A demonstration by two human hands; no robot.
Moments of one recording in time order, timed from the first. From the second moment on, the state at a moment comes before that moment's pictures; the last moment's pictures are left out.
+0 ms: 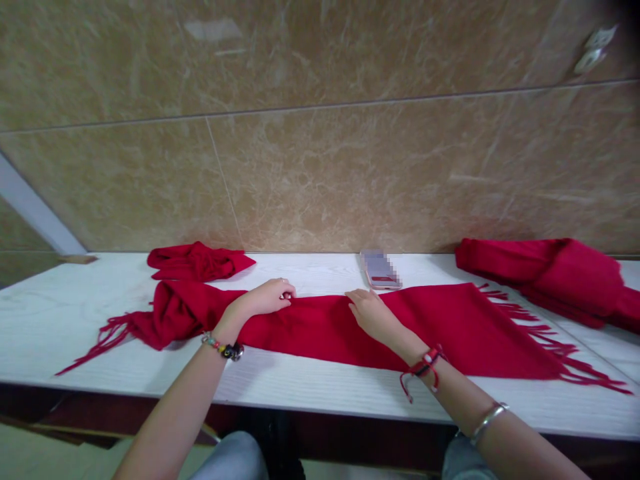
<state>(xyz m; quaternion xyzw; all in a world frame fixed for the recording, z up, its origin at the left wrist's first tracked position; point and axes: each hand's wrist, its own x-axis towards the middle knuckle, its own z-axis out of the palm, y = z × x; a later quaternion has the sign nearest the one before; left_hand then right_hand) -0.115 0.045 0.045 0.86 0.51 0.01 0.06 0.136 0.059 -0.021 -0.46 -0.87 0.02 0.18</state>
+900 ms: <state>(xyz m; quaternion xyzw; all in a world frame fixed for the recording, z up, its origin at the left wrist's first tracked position) -0.089 0.042 0.056 0.83 0.56 0.02 0.06 0.148 0.056 -0.018 -0.49 -0.83 0.01 0.28</state>
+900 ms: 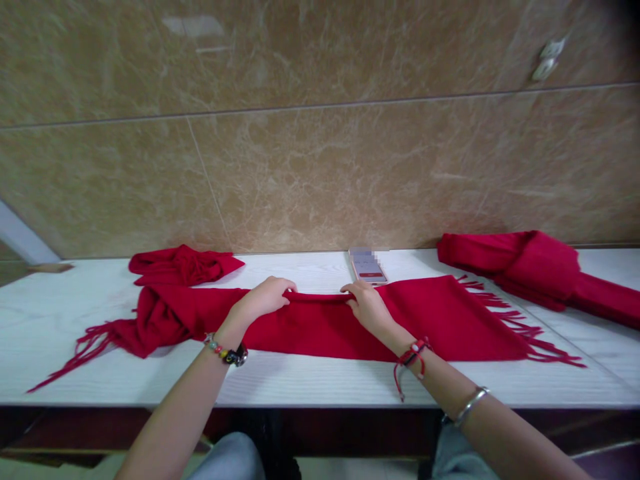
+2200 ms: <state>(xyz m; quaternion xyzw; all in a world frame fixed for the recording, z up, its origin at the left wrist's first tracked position) -0.054 0.059 0.039 0.80 0.58 0.13 0.07 0.160 0.066 -0.025 -0.51 -0.78 0.04 0.35</state>
